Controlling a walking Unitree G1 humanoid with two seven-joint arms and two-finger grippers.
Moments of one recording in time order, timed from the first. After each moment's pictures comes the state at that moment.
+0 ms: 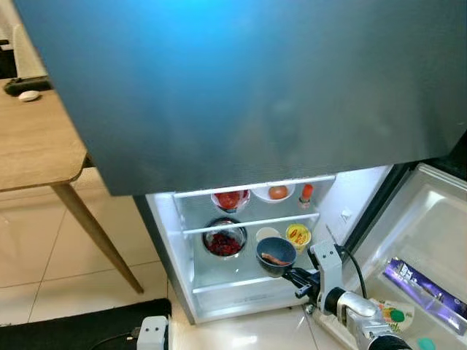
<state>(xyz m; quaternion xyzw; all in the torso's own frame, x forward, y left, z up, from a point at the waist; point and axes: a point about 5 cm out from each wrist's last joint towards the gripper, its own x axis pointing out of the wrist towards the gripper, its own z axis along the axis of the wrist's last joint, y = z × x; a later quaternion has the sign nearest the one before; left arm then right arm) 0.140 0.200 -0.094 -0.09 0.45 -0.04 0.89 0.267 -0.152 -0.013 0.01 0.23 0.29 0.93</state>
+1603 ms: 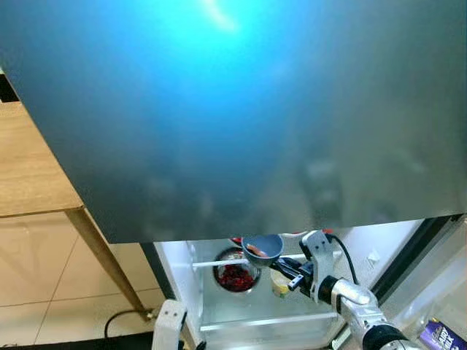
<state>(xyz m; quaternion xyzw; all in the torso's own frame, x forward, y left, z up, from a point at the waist) 0.177 0.176 -0.077 0.01 0.39 -0.19 0.90 0.284 -0.134 0.009 -0.01 0.19 0.36 0.91</state>
